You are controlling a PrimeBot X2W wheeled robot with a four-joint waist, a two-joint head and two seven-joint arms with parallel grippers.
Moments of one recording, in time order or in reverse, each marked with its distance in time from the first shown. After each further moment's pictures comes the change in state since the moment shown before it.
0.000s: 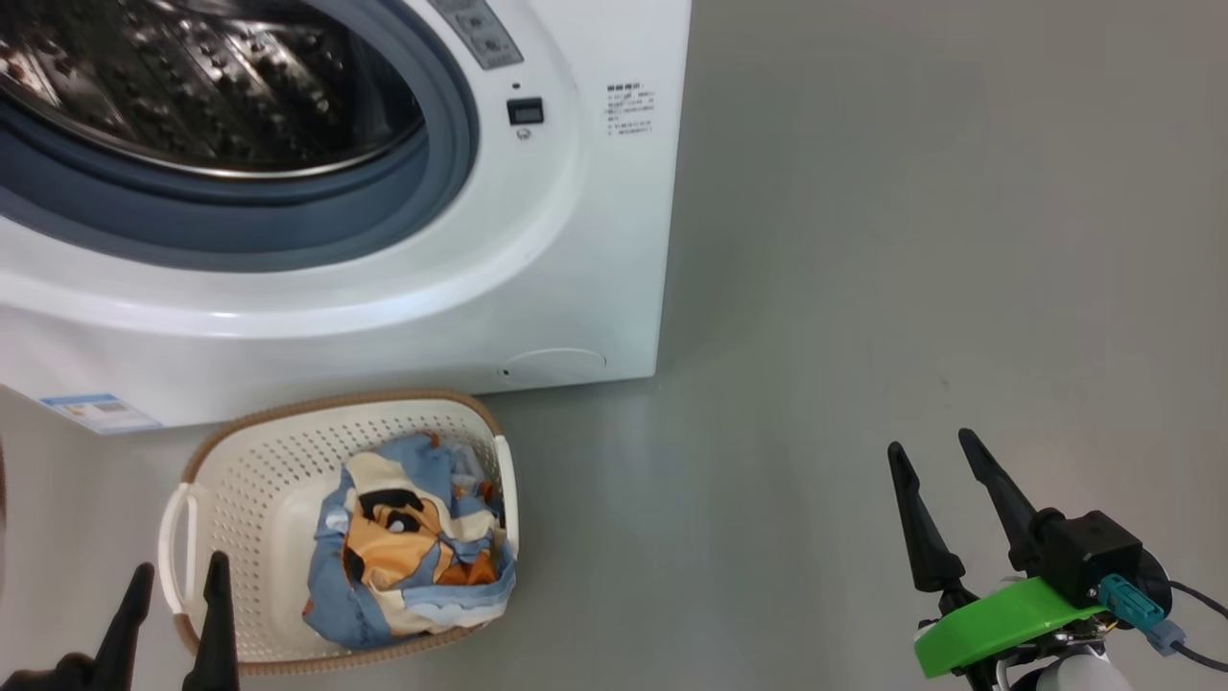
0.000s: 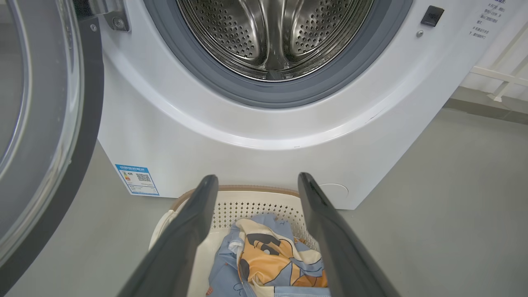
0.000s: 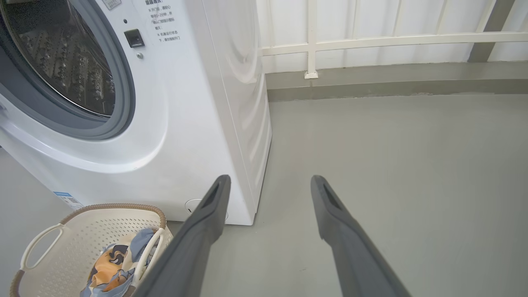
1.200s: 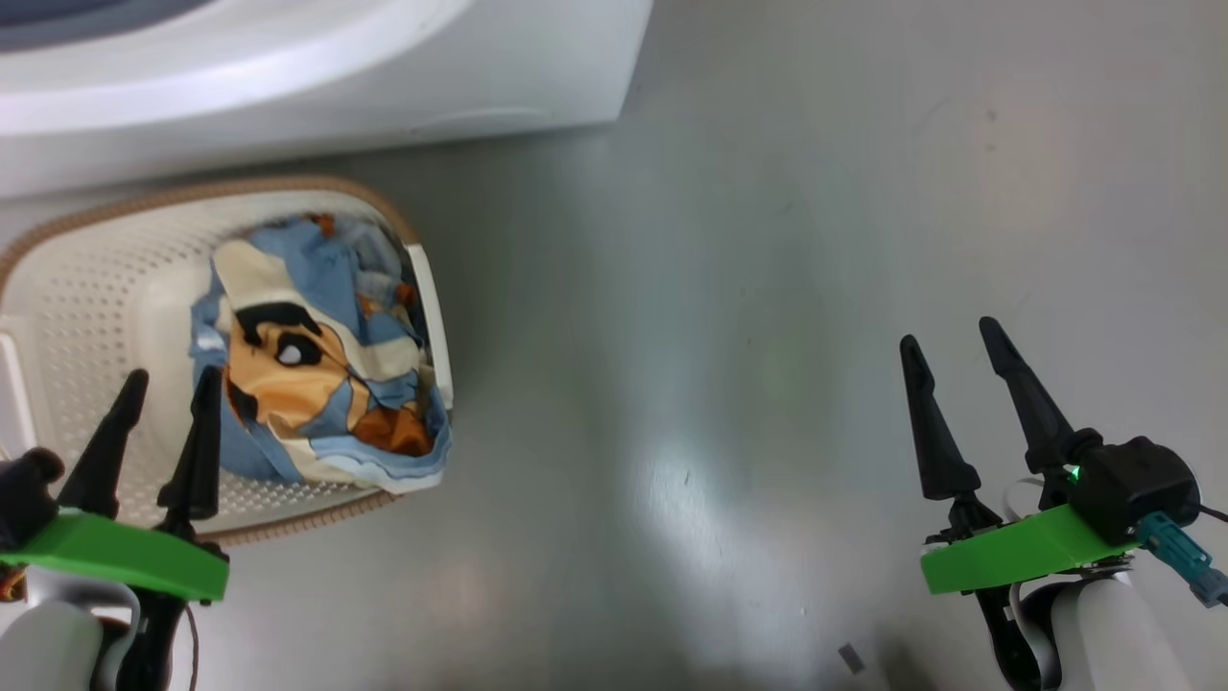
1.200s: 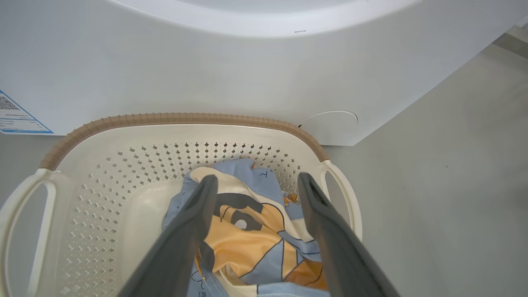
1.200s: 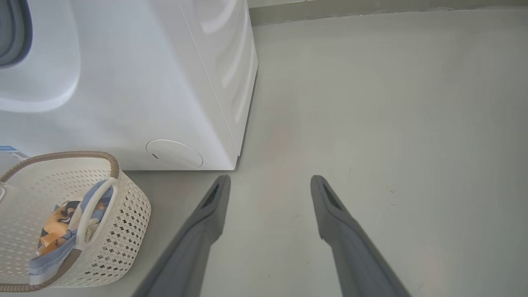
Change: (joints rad) left arm -0.361 0.217 -0.298 0.136 -0.283 0.000 0.000; right arm -0.093 -0.001 0.006 -0.132 0.000 0.000 0.000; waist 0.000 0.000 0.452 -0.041
